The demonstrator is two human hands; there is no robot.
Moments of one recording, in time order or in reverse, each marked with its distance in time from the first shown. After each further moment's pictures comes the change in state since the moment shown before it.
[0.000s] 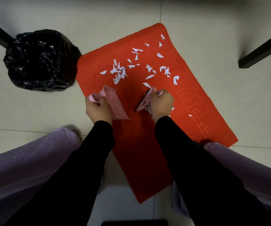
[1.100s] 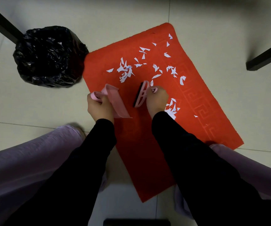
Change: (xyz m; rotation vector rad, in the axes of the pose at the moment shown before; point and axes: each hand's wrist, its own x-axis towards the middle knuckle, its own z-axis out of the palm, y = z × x) left_hand 0.014 -0.007 -0.011 0.011 0.021 0.012; right_hand -0.010 -0.014 0.026 0.048 -0.117 -0.072
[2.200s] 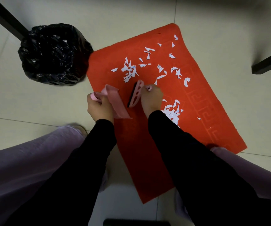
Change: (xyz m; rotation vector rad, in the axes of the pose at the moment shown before) left_hand 0.012 -0.011 -0.004 -0.020 0.049 0.005; right_hand -0.011 -0.017 0.022 0.014 -0.076 -0.028
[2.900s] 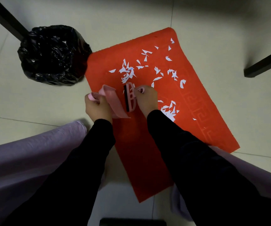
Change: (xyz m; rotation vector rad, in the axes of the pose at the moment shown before) left_hand -0.009 0.008 -0.005 -0.014 0.035 -0.018; right_hand -0.012 -0.011 -0.014 -0.088 -0.169 -0.113
